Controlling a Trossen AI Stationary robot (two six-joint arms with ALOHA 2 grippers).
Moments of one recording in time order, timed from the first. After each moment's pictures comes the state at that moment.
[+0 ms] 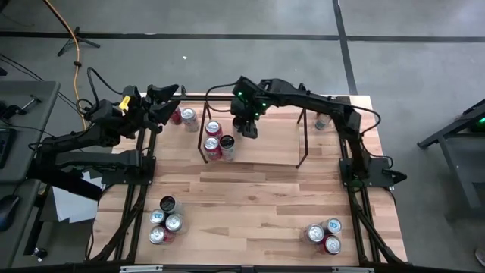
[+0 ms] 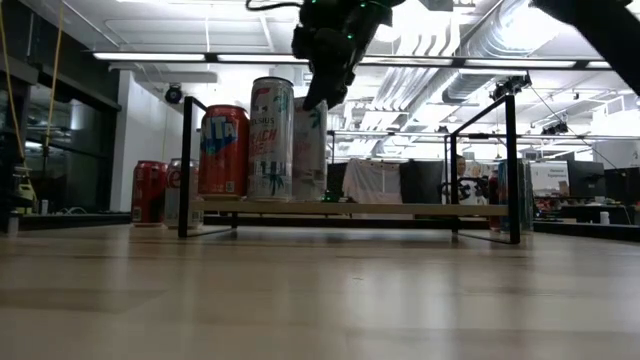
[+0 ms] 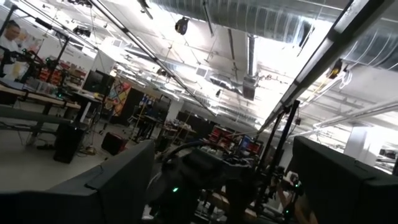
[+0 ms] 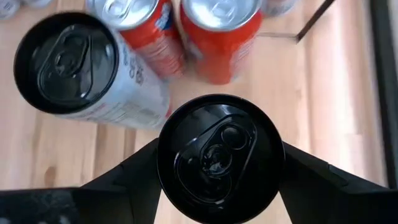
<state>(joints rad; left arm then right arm) 0.21 0.62 0.75 0.31 -0.21 -0.34 -0.33 2.09 2.11 -1.09 -0.24 -0.30</state>
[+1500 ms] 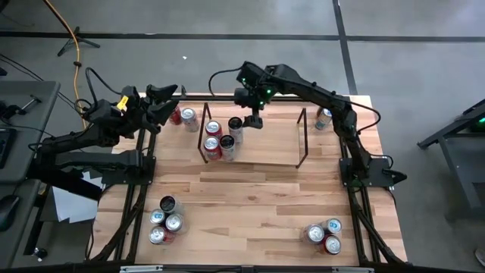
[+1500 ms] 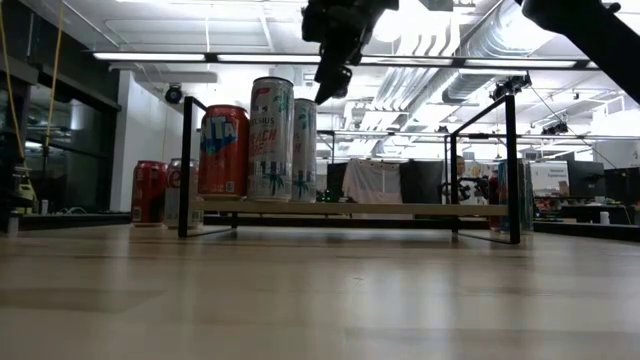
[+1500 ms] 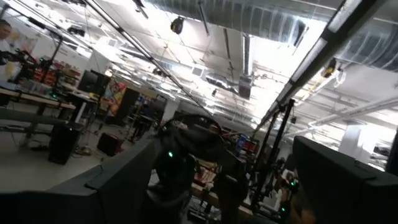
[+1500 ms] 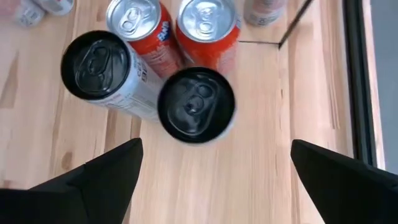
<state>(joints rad) 0.21 0.61 0.75 0.30 -0.19 -0.34 -0.39 2.13 2.34 -1.31 -0.28 -0.36</state>
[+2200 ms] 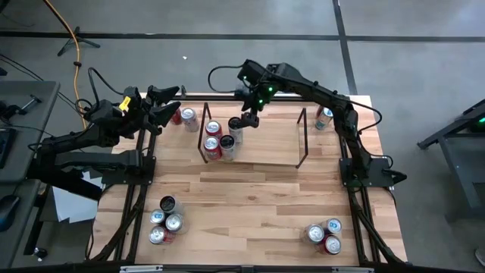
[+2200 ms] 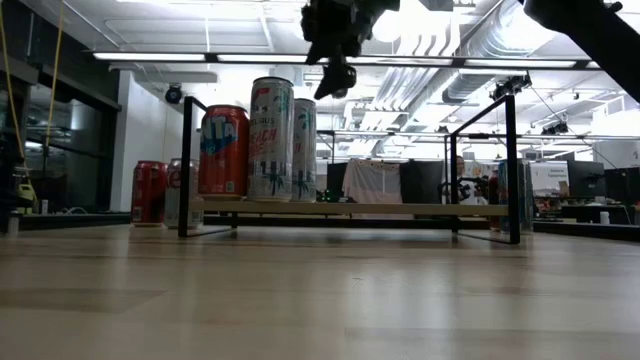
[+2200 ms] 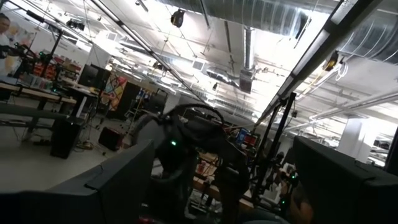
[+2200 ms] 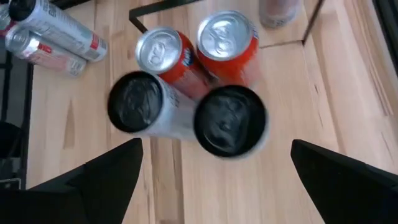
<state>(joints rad) 0.21 0.61 0.75 0.28 -0.18 -0.34 -0.39 2.12 2.33 -1.27 -0.39 -0.12</state>
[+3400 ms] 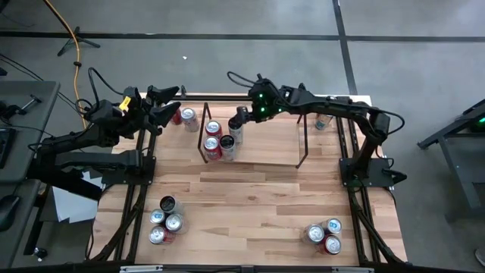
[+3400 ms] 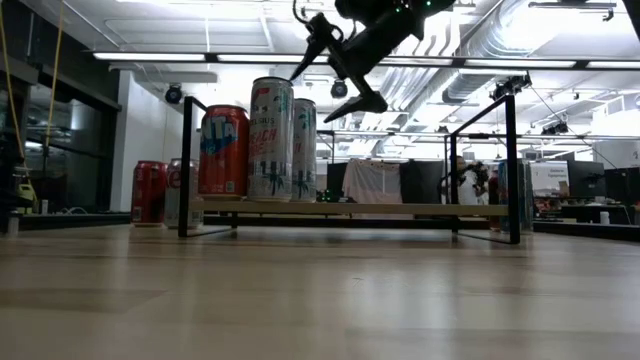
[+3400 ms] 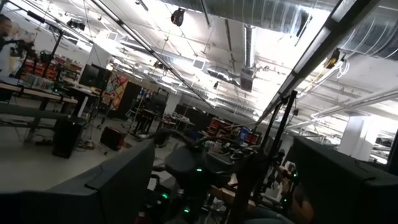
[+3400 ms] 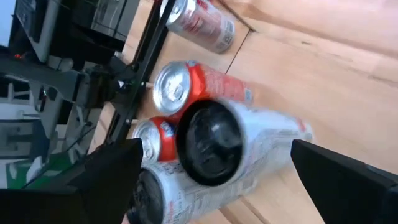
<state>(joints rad) 0.21 0.61 0.75 0.27 -0.18 -0.33 -0.34 1.77 1.55 -0.50 -0.22 0.89</state>
